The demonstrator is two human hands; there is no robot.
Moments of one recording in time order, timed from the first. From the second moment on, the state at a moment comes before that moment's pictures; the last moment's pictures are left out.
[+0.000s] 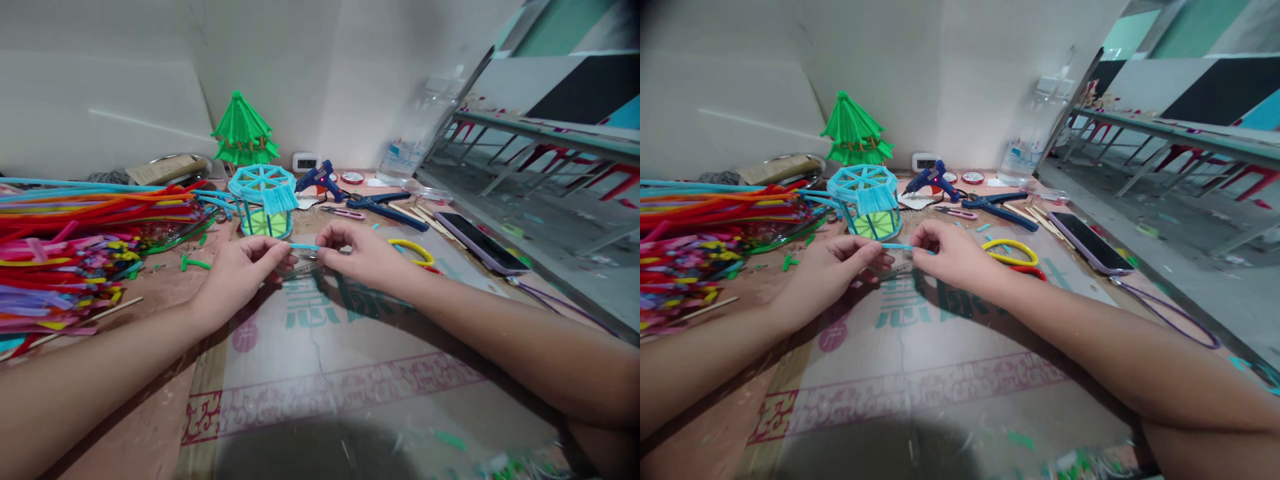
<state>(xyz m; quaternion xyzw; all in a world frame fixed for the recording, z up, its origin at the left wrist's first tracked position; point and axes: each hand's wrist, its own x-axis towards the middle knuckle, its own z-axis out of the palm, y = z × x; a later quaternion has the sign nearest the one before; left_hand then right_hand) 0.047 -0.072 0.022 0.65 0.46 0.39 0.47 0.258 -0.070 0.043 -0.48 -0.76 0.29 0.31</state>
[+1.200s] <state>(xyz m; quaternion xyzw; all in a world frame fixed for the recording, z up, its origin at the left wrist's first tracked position) 0.049 -0.075 0.027 0.66 0.46 0.38 0.44 0.256 -0.073 0.043 -0.49 -0.79 0.22 0.30</state>
